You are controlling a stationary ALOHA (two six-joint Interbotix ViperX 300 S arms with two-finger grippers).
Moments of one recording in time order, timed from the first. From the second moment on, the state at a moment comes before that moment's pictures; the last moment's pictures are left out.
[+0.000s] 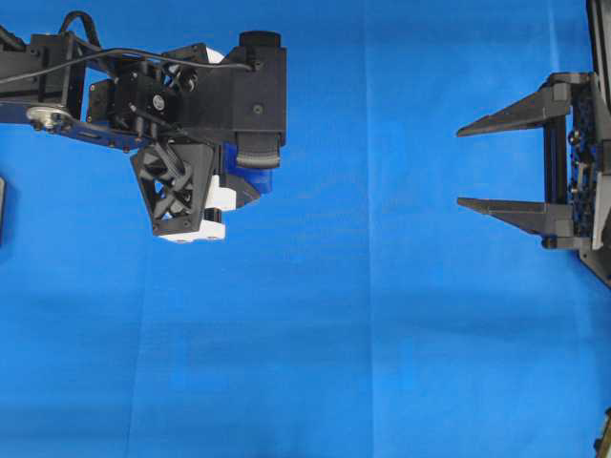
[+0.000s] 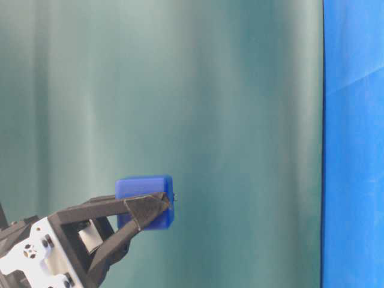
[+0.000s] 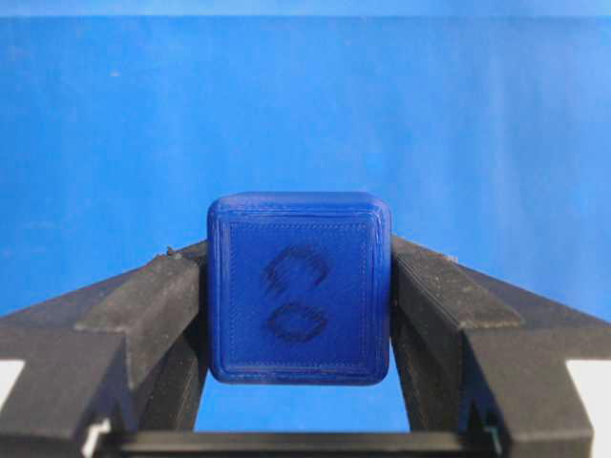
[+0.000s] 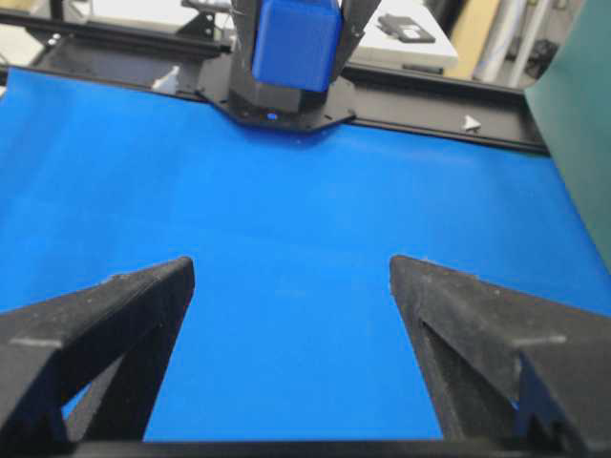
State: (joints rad) left arm 0.00 -0.15 0.16 0.01 0.92 -0.01; right arm -0.01 -0.85 1.12 0.00 -0.24 0.01
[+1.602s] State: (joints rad) left arm 0.00 -0.44 0.64 0.01 -0.07 -0.02; right arm -0.01 -0.85 1.11 0.00 -0.24 0.00
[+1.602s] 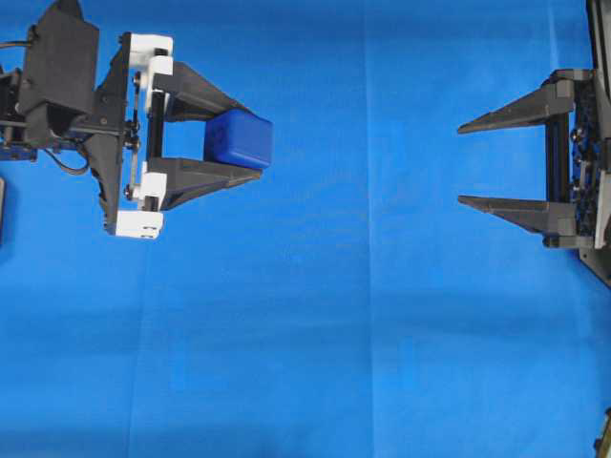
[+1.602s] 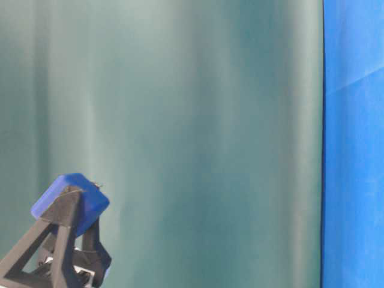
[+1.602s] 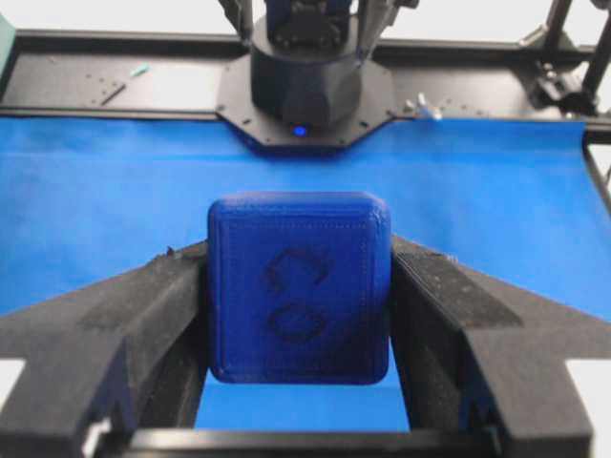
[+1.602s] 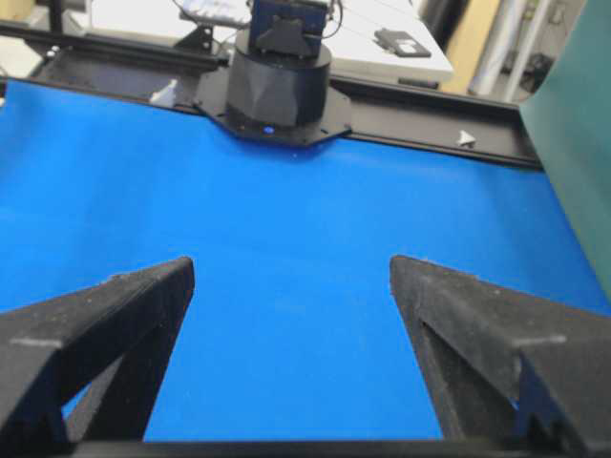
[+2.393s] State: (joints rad) left arm 0.01 -0.45 0.64 0.01 -0.07 -0.02; right arm -0.01 -0.87 1.01 -0.28 -0.16 -0.34
